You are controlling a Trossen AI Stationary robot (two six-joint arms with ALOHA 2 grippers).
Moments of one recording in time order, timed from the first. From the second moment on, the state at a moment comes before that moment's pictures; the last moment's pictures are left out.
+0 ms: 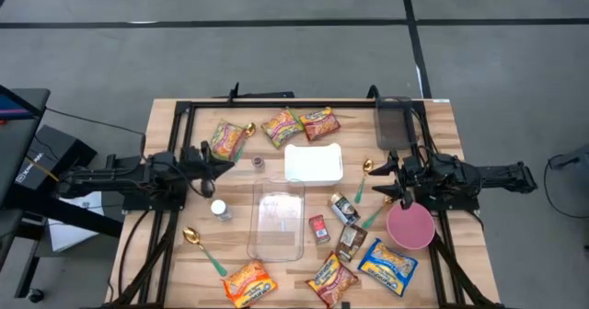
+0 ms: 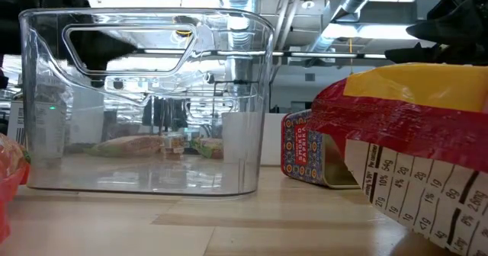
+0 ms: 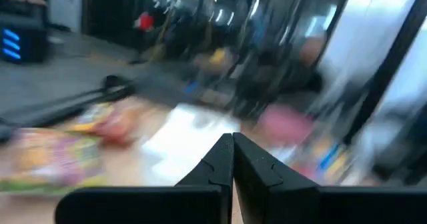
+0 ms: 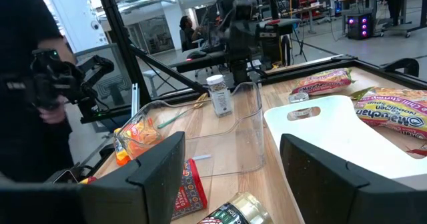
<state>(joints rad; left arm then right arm) 0.08 0.15 0.01 0.24 -0.12 -0.33 0.04 0.01 0.02 -0.02 -0.03 0.24</state>
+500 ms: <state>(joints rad) 0.08 0.29 0.01 0.93 -0.06 -0.76 0.04 0.01 0.02 -0.02 -0.03 0.24</state>
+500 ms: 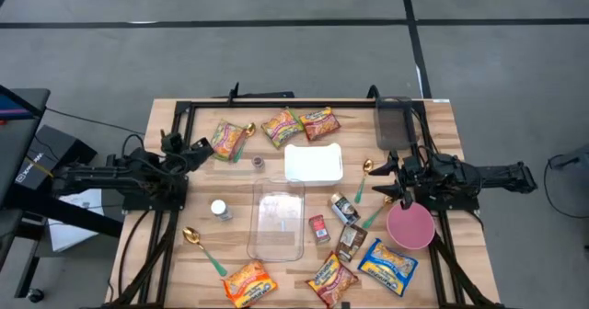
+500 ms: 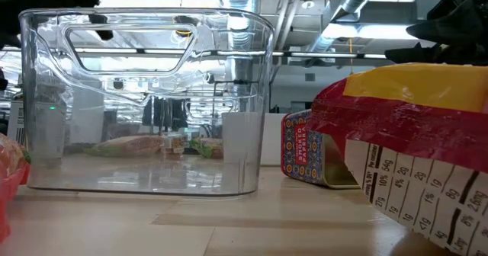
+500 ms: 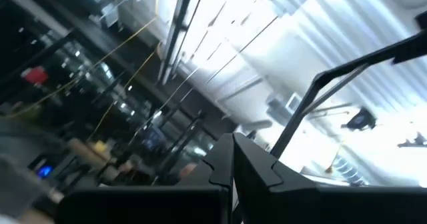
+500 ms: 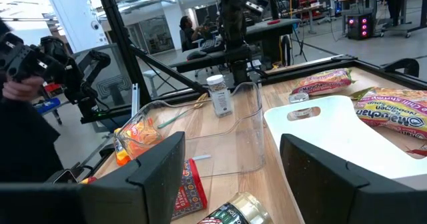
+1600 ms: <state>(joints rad) 0.08 0.74 0.59 1.07 -0.12 -0.04 0.04 0.01 0.17 0.64 0.00 0.40</state>
